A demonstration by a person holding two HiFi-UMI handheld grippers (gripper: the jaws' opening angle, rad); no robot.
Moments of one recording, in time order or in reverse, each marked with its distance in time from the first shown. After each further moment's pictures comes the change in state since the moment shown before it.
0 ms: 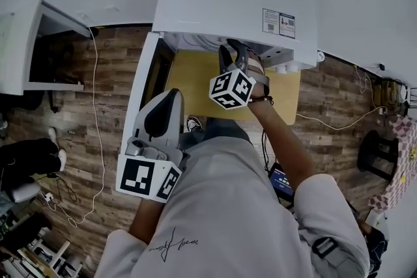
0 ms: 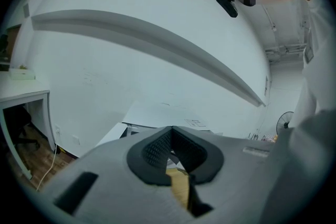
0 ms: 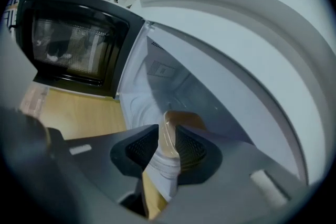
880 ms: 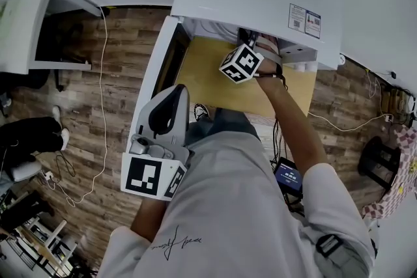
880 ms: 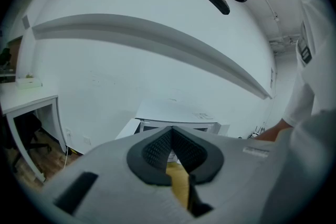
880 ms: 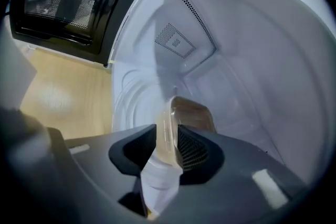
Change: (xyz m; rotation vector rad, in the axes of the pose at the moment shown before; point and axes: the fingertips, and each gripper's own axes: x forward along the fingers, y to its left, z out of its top) left arm -0.014 0.023 -0.012 0.034 0.045 0.071; right arm 0.071 0.007 -0.027 -0.214 0.172 -0.012
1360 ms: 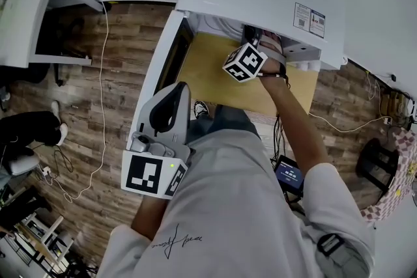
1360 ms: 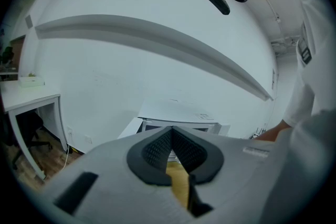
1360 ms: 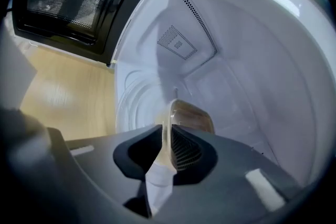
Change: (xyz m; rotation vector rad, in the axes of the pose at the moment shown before) left arm -0.010 0.004 -0.001 -0.015 -0.009 0.012; right arm -0.007 0.004 0.002 -0.029 0.007 0.010
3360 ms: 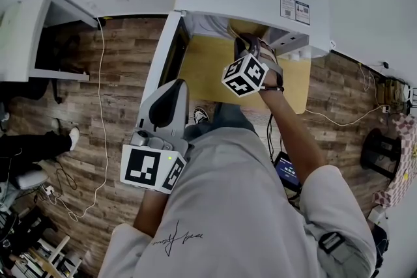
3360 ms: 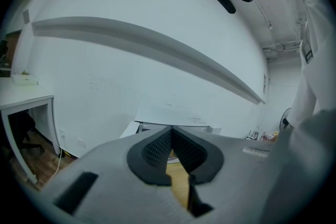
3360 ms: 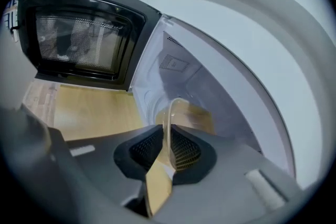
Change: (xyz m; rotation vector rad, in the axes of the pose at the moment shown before) left arm -0.026 -0.005 0.006 0.008 -0.050 -0.081; right arm -0.081 0.013 0.009 0.187 -0.057 0.069
